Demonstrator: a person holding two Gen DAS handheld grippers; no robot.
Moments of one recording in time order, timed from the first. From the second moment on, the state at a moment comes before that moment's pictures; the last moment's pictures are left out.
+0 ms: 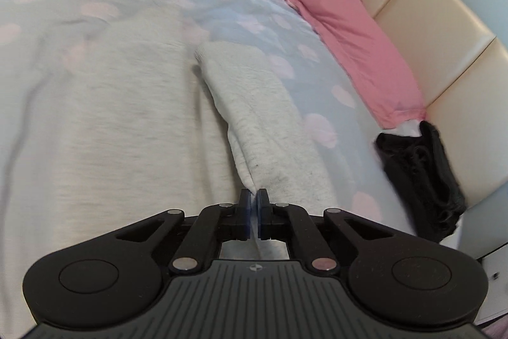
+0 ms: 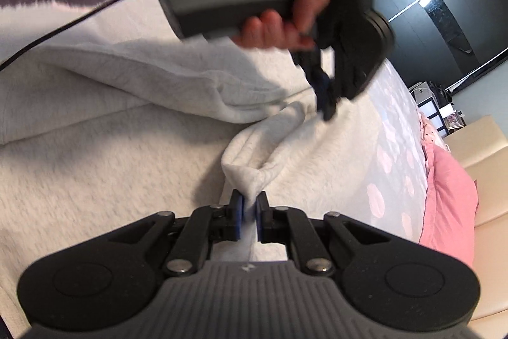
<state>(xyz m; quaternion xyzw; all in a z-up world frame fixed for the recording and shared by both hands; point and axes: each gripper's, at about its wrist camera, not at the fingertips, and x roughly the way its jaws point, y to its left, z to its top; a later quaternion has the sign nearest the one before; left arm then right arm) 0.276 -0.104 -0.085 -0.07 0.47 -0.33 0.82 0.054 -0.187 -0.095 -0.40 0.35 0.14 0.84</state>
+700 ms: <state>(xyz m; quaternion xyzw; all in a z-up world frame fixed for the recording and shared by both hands) 0.270 -0.119 -0.101 -0.04 0.49 -0.31 0.81 0.063 -0.175 -0.105 -0.41 0.36 0.16 0.82</state>
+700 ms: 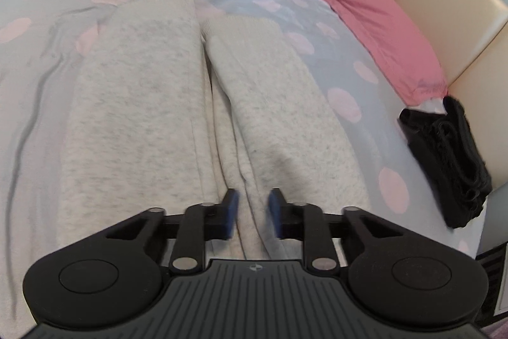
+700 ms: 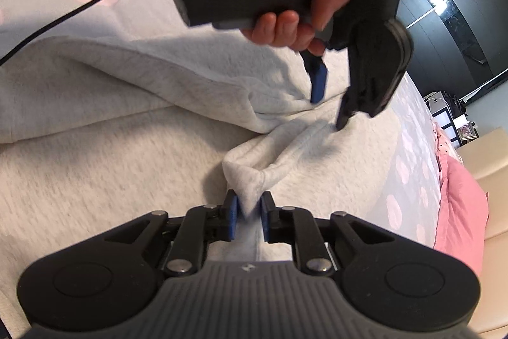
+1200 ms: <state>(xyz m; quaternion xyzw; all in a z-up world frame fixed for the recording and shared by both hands) 0.280 -0.175 -0.099 -0.07 0.49 -0.39 0.78 0.084 -0.192 -0.091 -0.44 0.40 0.08 0.80</state>
